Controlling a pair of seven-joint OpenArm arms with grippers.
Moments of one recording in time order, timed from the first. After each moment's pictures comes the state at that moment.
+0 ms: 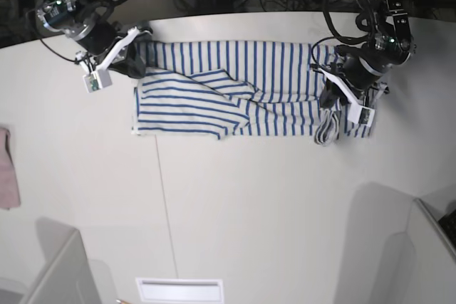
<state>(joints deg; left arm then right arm) 17.0 -11.2 -17.0 107.6 -28.4 -23.8 52.6 -25.1 -1.5 25.0 112.2 31.3 40.2 -55.6</state>
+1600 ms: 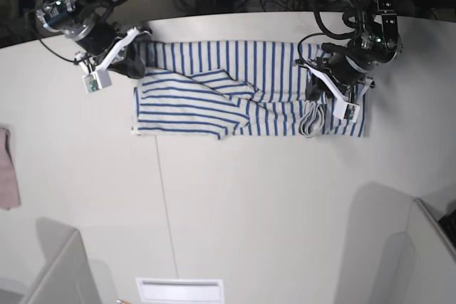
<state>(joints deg) 18.1 -11.5 -11.7 106.7 -28.4 -19.1 52.4 -24.9 -1.3 25.0 112.2 31.1 40.2 -55.6</state>
